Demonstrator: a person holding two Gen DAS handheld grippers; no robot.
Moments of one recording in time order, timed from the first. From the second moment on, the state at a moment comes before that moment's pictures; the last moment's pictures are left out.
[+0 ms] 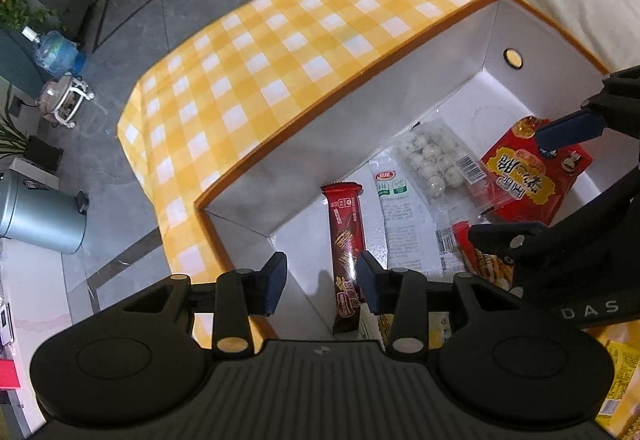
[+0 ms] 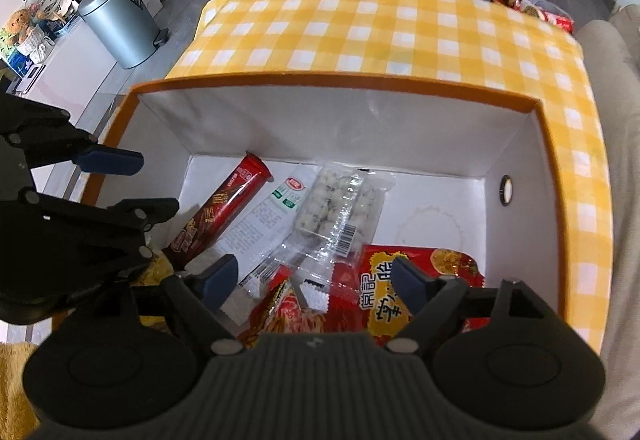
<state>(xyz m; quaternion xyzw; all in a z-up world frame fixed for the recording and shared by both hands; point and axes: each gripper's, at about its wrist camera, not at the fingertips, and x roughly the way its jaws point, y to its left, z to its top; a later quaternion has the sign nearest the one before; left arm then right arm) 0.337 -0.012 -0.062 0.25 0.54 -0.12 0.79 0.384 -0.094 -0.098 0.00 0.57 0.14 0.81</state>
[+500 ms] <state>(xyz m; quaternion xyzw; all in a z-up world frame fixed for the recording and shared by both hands) 0.274 -0.004 -0.022 0.21 0.50 -0.09 0.84 0.330 -0.094 -0.055 -0.01 0.54 0.11 0.83</state>
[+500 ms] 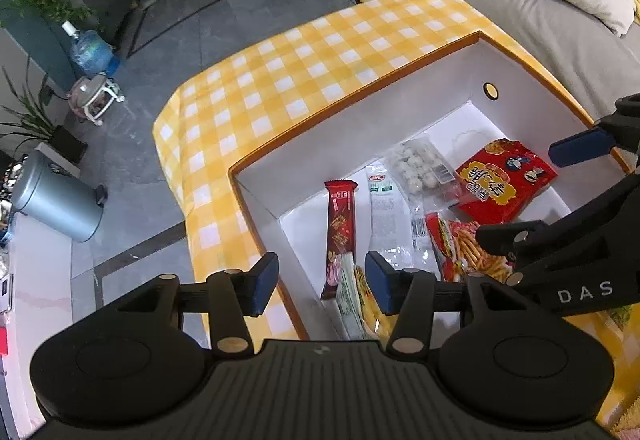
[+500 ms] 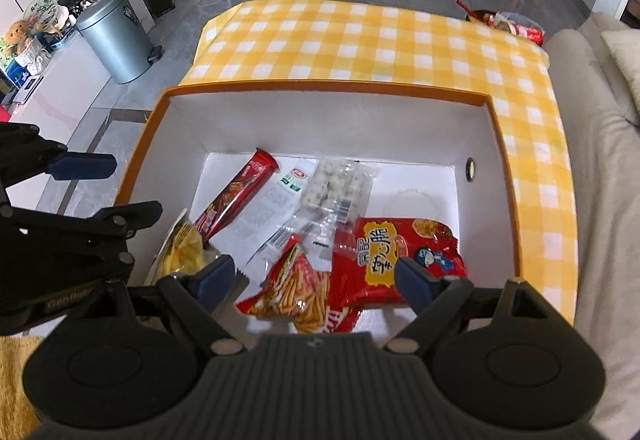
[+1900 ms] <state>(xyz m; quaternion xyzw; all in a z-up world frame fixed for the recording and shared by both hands) 0.125 -0.010 -0.083 -0.04 0.55 -0.09 0.83 0.135 -0.162 -0.134 0.09 0.59 -0.01 0.80</state>
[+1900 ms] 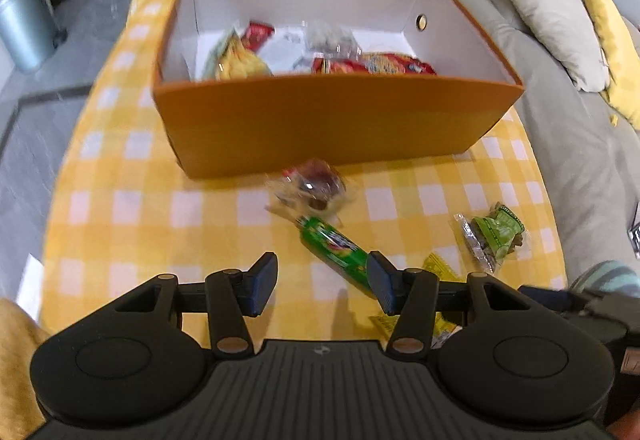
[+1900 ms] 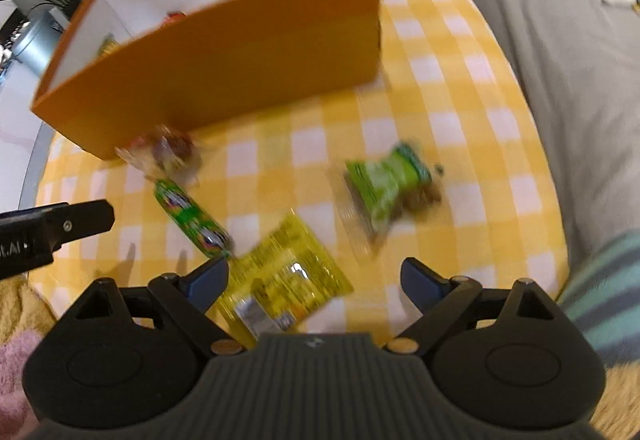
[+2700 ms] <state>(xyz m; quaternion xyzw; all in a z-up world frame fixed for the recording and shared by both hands) 0.155 -0.037 -0.133 -0.05 0.60 -0.08 0.79 0.142 -0.170 -0.157 0.13 0.60 0.00 0.79</state>
